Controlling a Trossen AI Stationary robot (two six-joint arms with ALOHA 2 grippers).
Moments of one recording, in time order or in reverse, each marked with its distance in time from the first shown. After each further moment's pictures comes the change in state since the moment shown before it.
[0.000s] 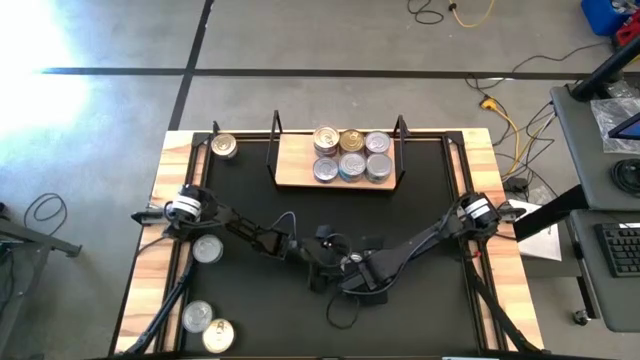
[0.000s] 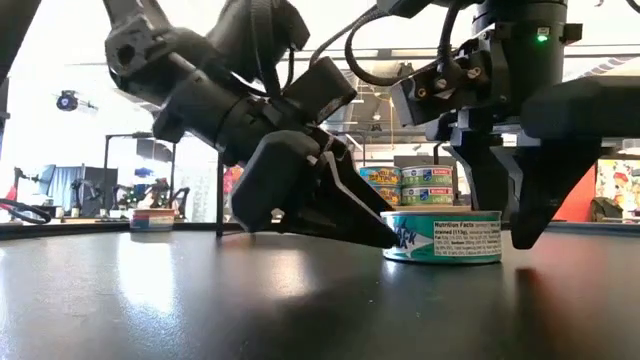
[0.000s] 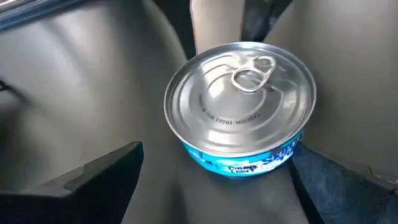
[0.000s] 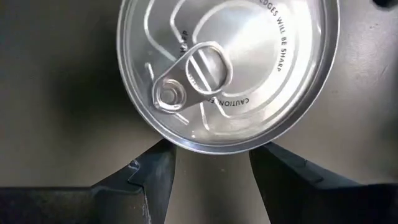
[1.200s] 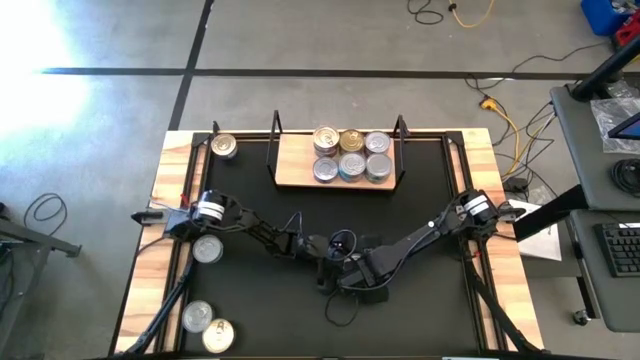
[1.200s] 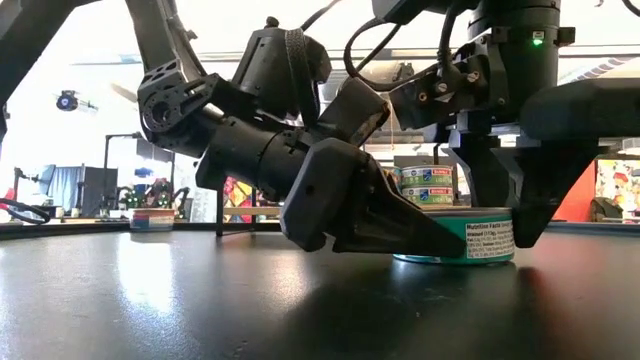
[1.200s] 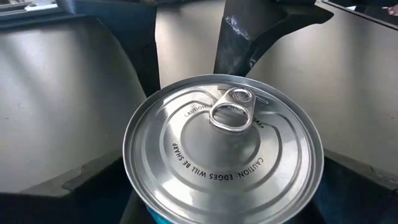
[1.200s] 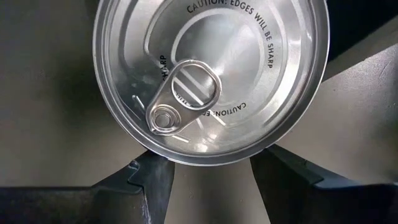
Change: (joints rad) left arm 0.045 0.201 0.101 0.285 0.197 -0.074; right arm -0.051 -0.003 -0.008 0.017 0.025 -0.048
